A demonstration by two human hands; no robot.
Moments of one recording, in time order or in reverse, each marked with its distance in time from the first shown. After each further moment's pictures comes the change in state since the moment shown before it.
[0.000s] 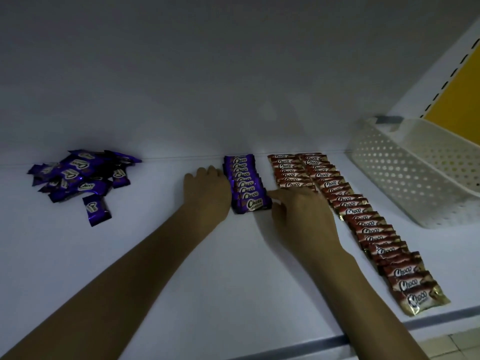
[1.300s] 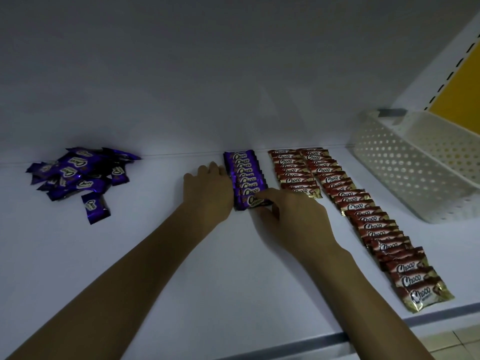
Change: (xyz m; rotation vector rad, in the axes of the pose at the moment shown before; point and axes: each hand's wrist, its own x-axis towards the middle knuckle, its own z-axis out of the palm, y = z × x) left_hand -0.002 0.003 0.003 -0.047 0.072 0.030; right_hand -0.005 -0.006 0.002 0.083 -0.136 -0.015
